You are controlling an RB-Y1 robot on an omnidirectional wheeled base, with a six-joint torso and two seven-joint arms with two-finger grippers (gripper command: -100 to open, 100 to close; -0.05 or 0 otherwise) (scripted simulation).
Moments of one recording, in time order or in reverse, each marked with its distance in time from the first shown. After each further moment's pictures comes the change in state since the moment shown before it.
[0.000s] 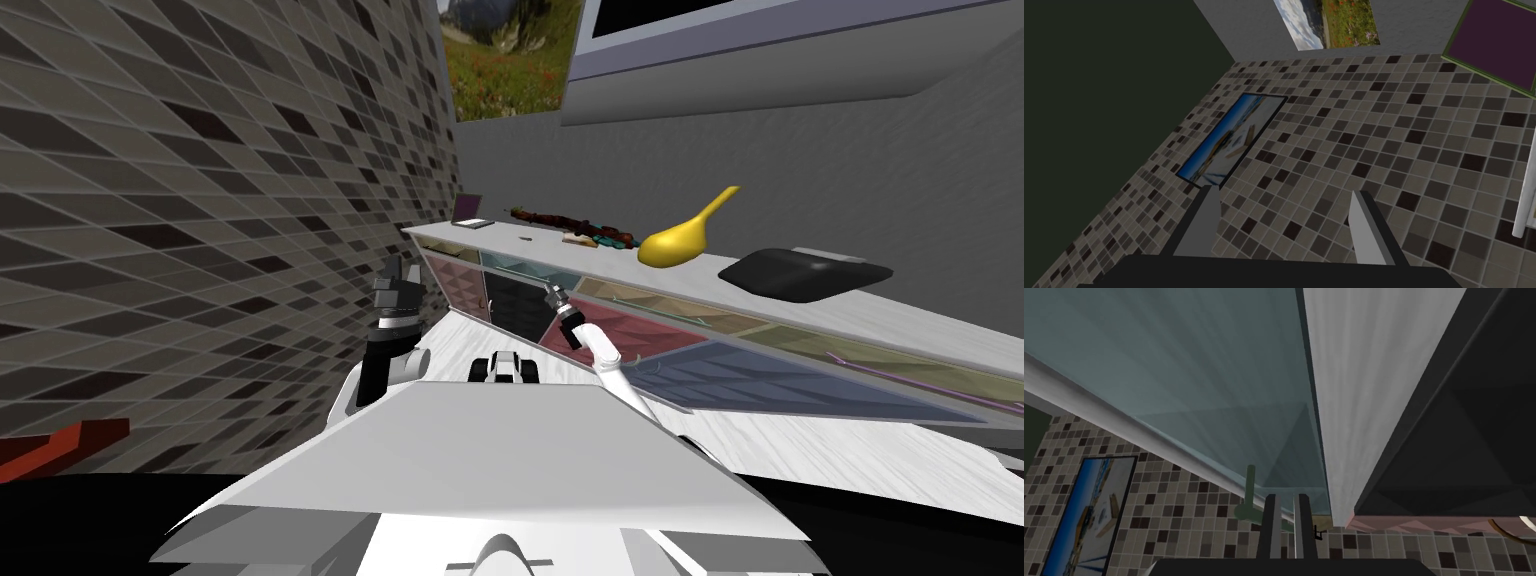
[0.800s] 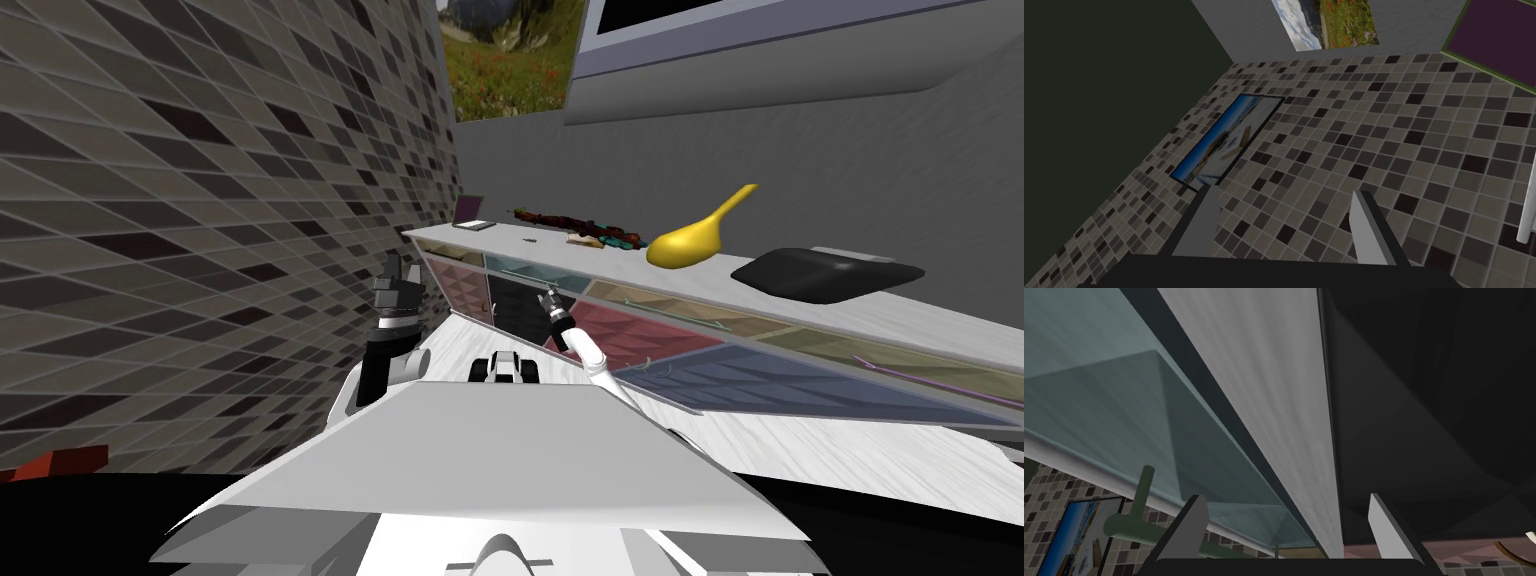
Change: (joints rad) left arm 0.000 0.000 0.000 0.000 0.000 0.000 0.000; right arm -0.008 0.010 0.141 0.045 0.114 0.226 -0.108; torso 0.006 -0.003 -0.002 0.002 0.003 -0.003
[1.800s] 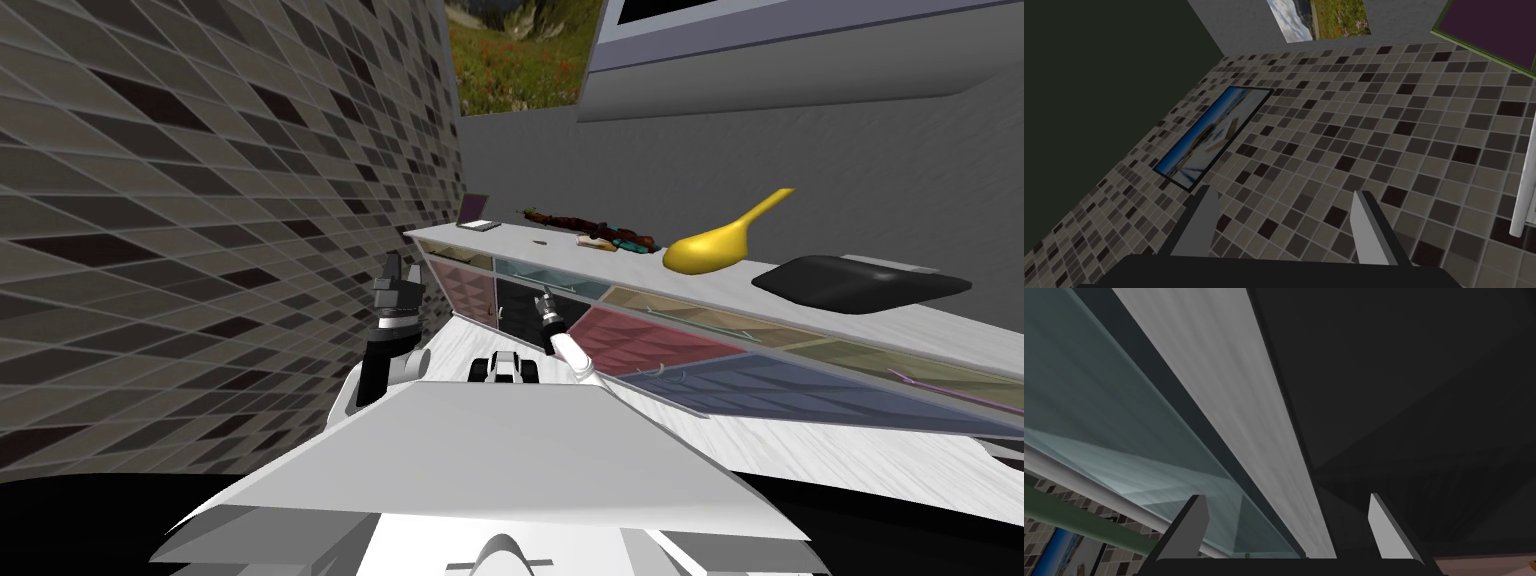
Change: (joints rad) left arm 0.000 0.000 0.000 0.000 0.000 0.000 0.000; right arm -0.012 0.032 0.144 0.038 0.148 0.229 -0.115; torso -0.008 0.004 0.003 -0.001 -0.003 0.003
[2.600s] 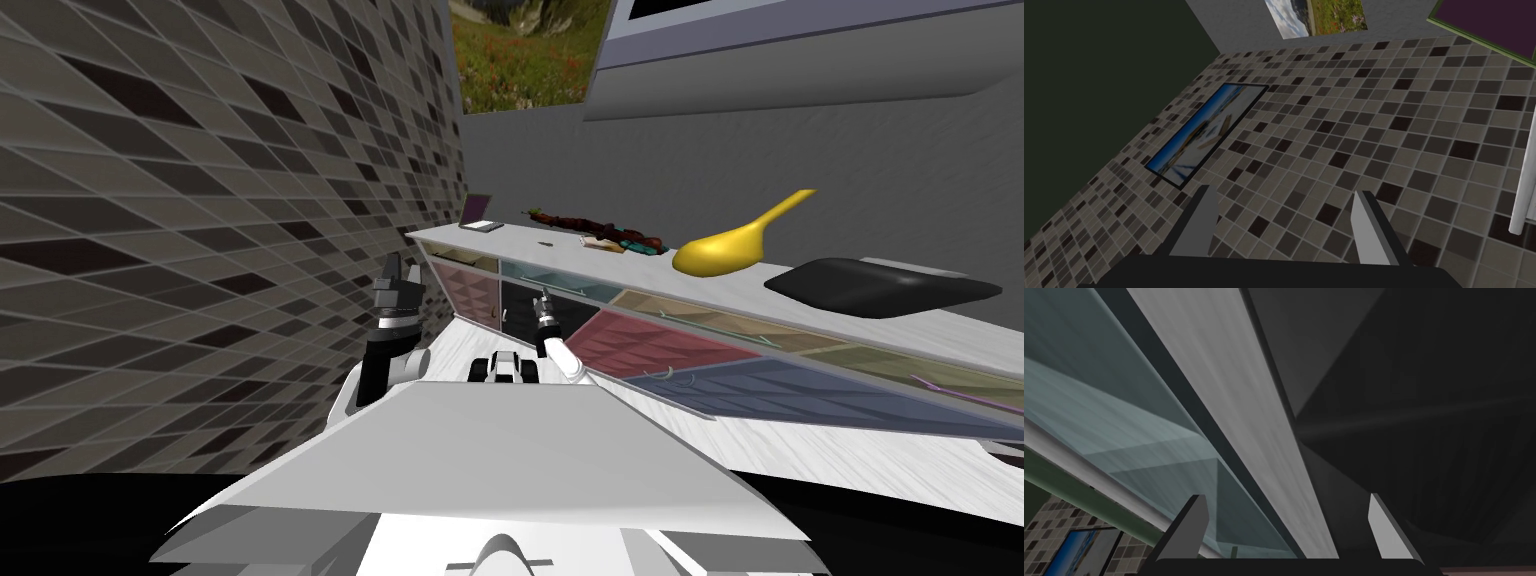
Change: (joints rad) left arm 0.000 0.000 0.000 0.000 0.000 0.000 0.000; right arm -0.009 0.022 0.100 0.030 0.106 0.181 -0.078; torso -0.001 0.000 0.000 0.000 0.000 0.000
